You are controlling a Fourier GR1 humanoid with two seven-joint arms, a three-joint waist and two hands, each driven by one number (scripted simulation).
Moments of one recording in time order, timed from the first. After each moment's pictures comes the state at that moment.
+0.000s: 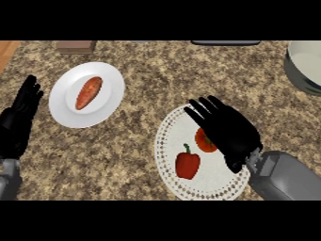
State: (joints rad) left arm -0.13 0.41 -0.03 -1.54 0.14 0.21 0.10; right arm -0.50 -0.47 0.66 -1.67 0.86 0.47 0.33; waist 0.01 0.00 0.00
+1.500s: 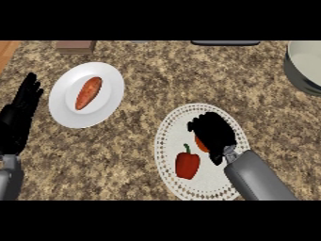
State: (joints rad) left arm -0.16 0.32 0.09 -1.52 0.04 0.08 0.12; right arm -0.40 -0.19 0.50 -1.28 1.24 0.34 0.07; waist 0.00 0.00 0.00
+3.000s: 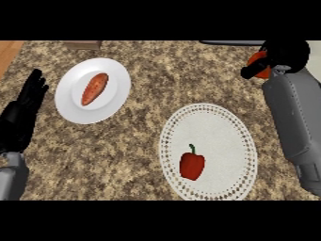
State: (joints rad) left arm -0.18 0.28 0.10 -1.54 0.00 0.05 0.13; right arm -0.87 -0.22 -0.19 -0.91 1.27 0.11 0.66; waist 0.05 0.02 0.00
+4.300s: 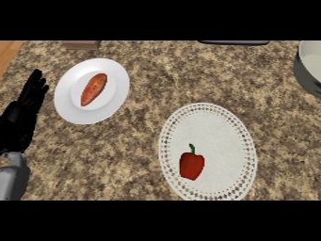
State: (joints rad) left arm -0.18 0.26 0.11 -1.54 -0.02 0.05 0.13; right arm -1.11 -0.58 -0.48 -0.43 1.19 -0.43 0.50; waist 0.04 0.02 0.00
